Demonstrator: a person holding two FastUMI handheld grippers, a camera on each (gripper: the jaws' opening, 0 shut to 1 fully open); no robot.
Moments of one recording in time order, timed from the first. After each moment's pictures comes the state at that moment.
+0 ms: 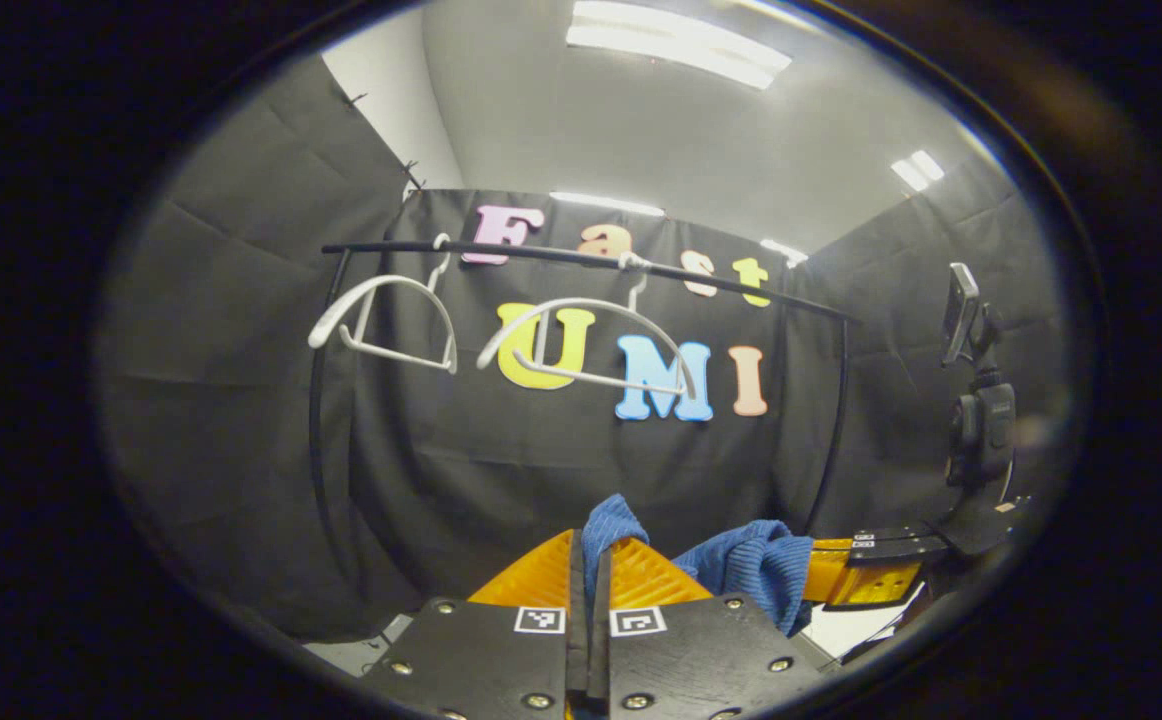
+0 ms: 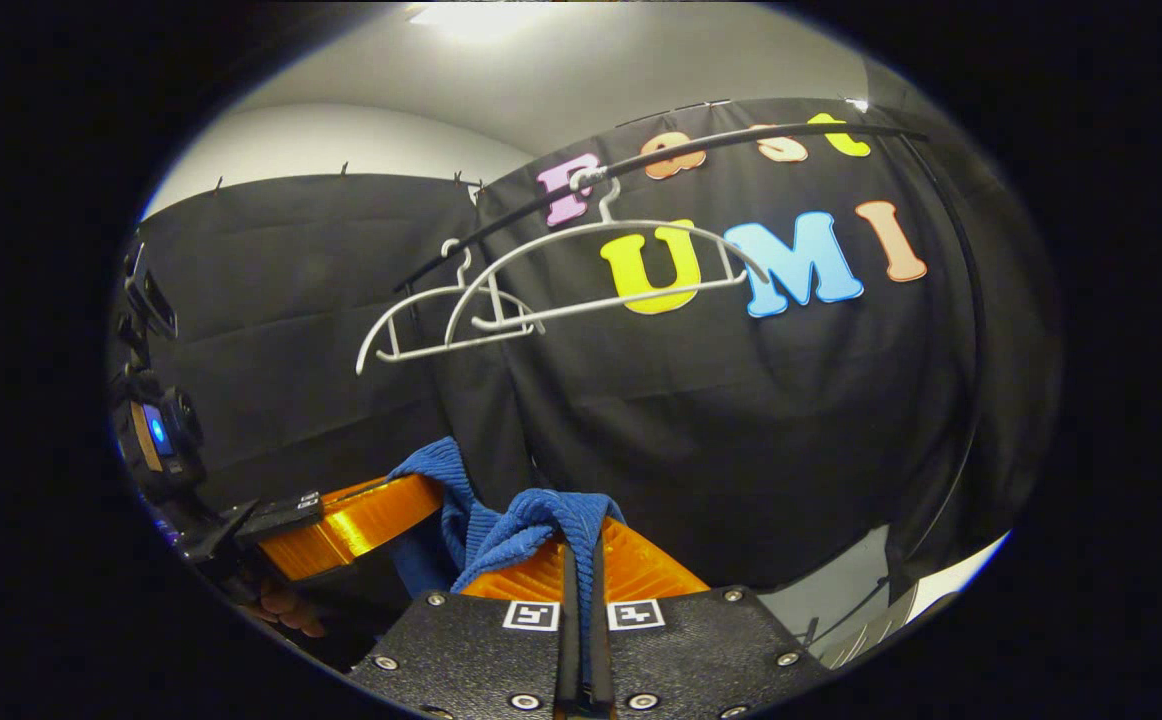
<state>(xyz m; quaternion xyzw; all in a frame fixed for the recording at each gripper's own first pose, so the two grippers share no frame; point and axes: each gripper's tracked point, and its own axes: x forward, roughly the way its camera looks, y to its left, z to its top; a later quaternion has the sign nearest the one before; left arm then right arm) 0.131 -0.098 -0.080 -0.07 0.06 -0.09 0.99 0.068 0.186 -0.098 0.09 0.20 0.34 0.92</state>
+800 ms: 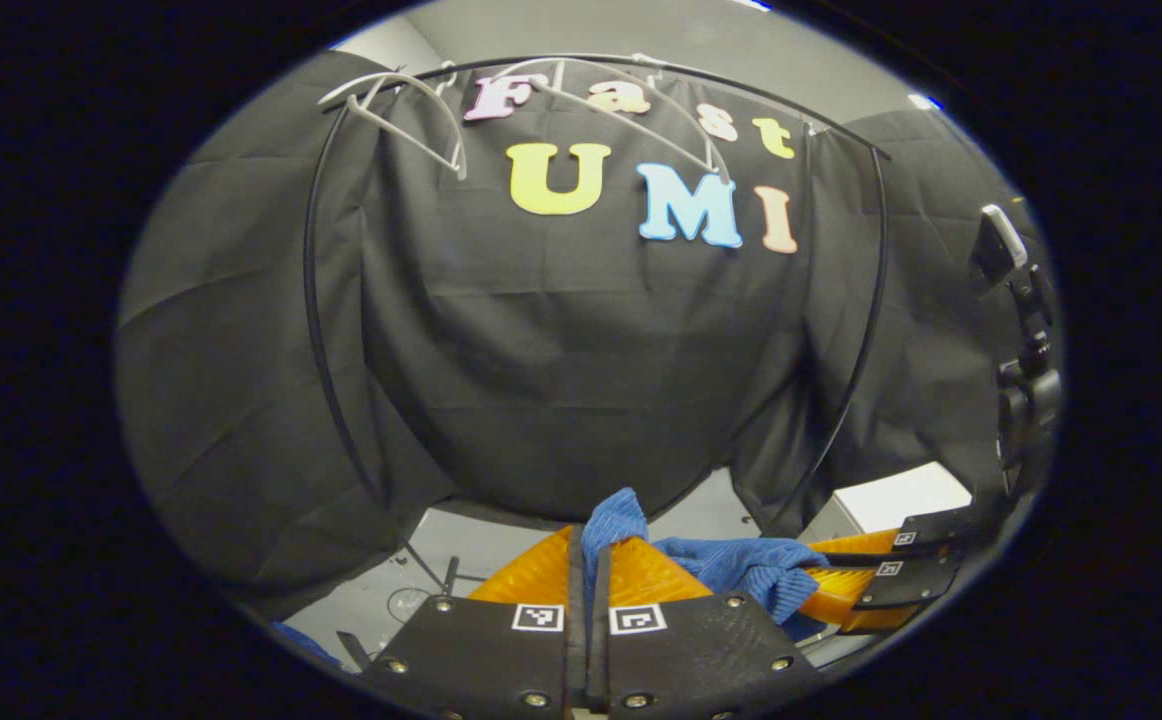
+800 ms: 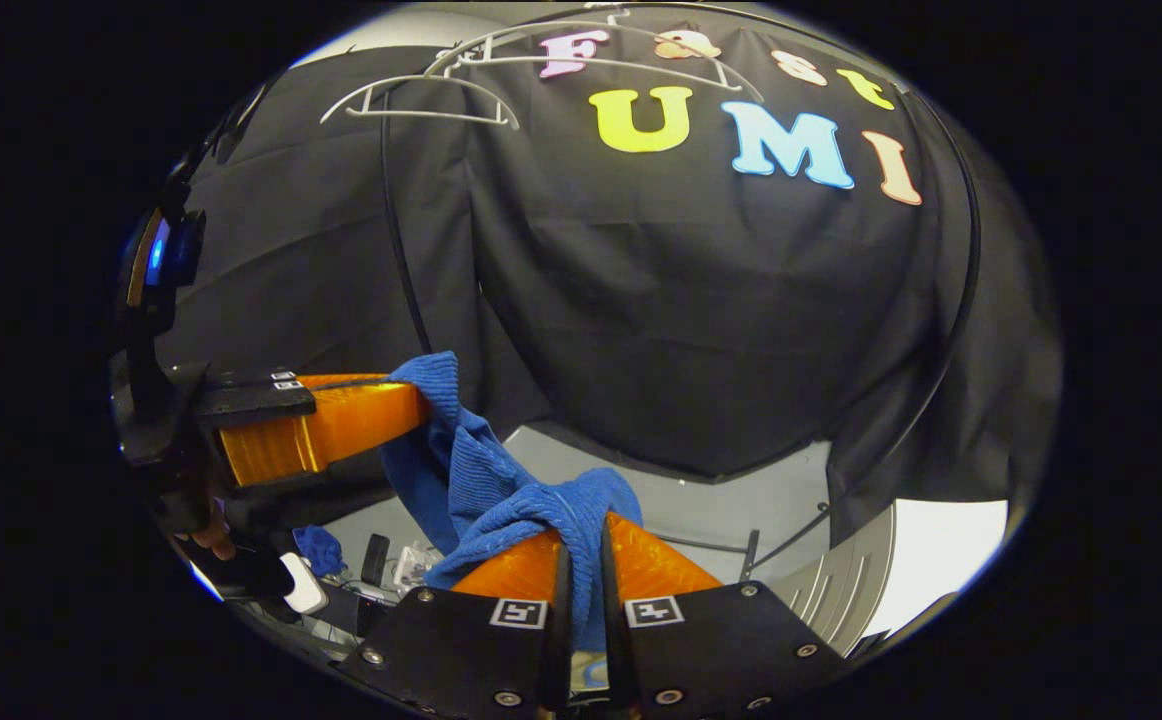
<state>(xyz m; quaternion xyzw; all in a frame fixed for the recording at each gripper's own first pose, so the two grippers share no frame) 0.096 -0.093 -0.299 -0.03 0.28 -0.07 0.96 0.007 0.150 -0.295 -0.05 0.38 0.28 0.88</state>
